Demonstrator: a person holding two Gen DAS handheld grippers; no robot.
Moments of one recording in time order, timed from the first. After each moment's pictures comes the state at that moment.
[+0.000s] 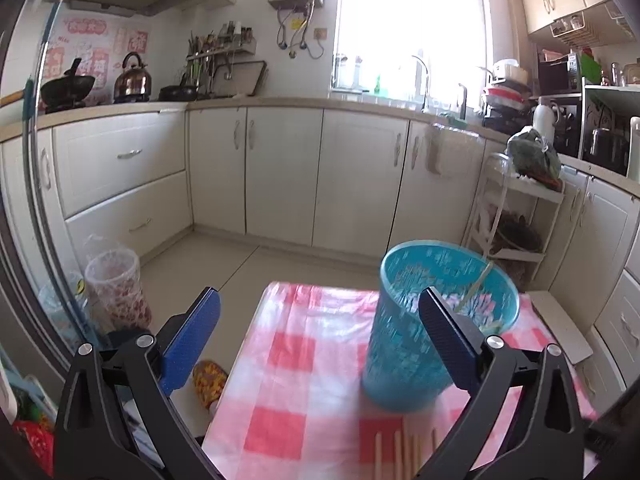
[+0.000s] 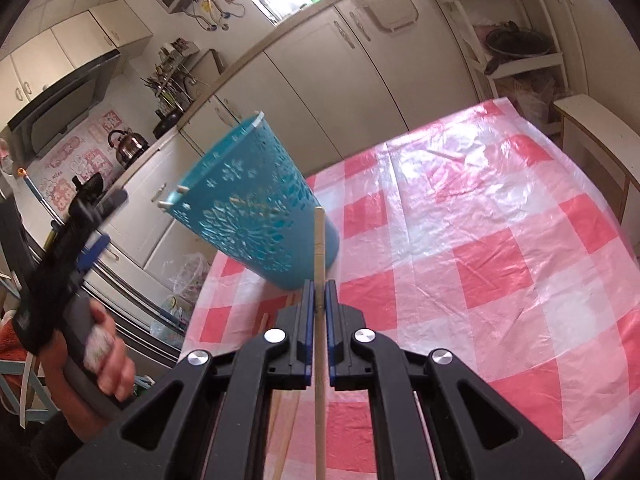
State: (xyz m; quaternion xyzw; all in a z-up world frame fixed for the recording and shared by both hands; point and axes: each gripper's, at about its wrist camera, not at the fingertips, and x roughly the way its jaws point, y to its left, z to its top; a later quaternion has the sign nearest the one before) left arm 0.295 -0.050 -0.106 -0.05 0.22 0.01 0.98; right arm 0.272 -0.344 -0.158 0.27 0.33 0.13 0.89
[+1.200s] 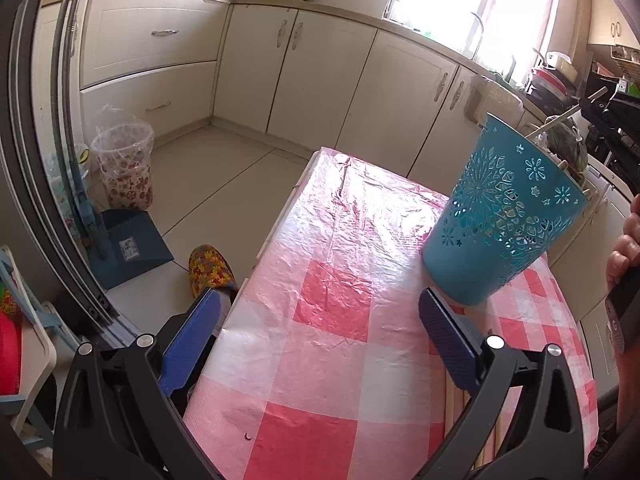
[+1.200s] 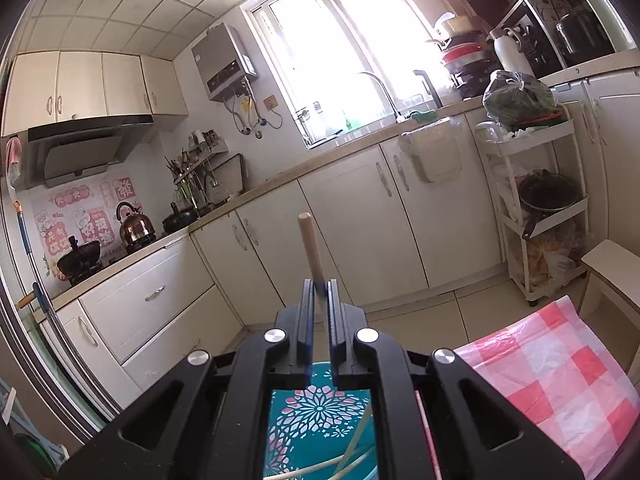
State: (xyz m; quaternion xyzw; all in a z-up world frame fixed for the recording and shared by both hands) left arm 0.281 0.012 -0.208 -0.16 0.33 0.02 0.93; right arm 0.366 -0.295 -0.047 0.22 0.11 0.08 0.97
